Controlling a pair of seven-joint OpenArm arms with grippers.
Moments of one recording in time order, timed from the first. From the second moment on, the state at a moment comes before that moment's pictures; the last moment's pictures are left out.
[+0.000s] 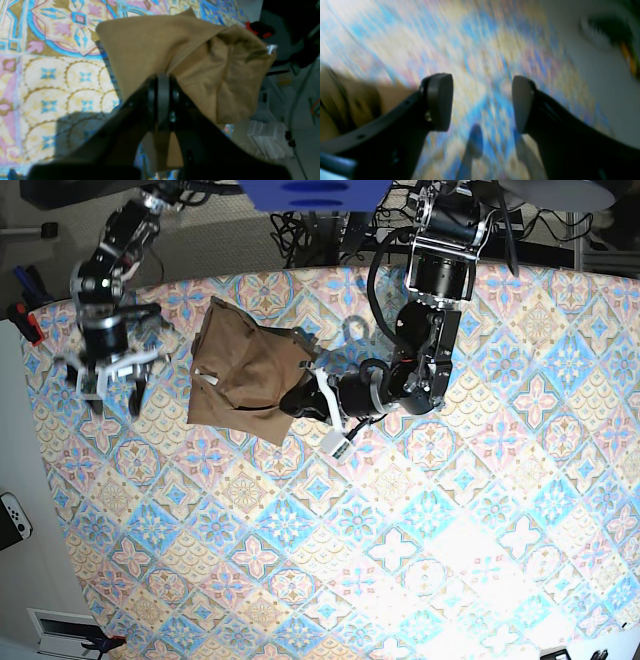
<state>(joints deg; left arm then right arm) -7.8 2.8 8.2 74.4 -38.8 -40.6 52.2 -16.4 -2.8 37.2 106.1 -0.9 33.0 -18.2</state>
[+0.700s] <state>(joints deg) -3.6 -10.2 6.4 98.9 -38.6 -40.6 52.5 -22.9 -2.6 13.9 109.2 -0.8 32.8 -14.4</state>
